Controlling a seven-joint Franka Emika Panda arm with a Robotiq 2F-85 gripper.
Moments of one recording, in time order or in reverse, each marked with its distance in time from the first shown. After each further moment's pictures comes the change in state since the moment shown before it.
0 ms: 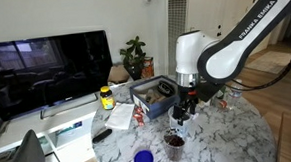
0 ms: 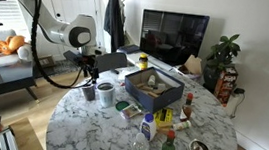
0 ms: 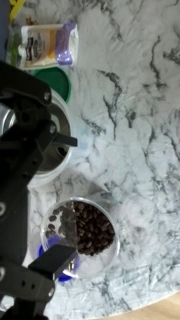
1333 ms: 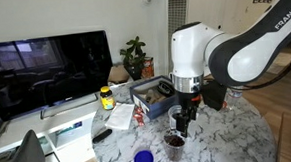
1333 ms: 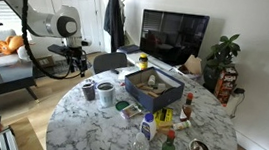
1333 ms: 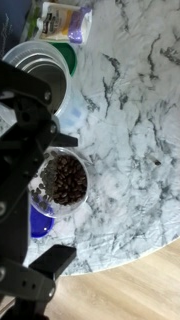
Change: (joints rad) arm -0.023 -0.055 0.184 0.023 -0.105 -0.123 0.054
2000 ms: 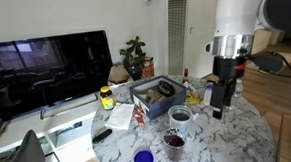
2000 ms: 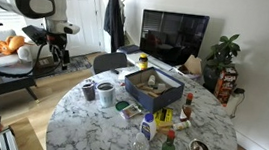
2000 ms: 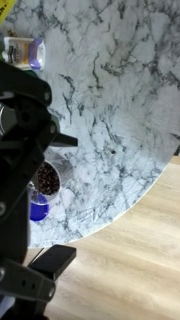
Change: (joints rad) arm 0.033 -0.483 -0.062 -0.253 0.386 -0.179 -0.160
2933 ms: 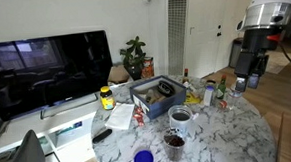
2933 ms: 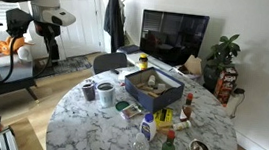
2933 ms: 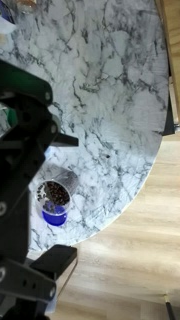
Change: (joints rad) arm -0.011 -0.367 -0.177 -0.151 0.080 -0.178 0.036
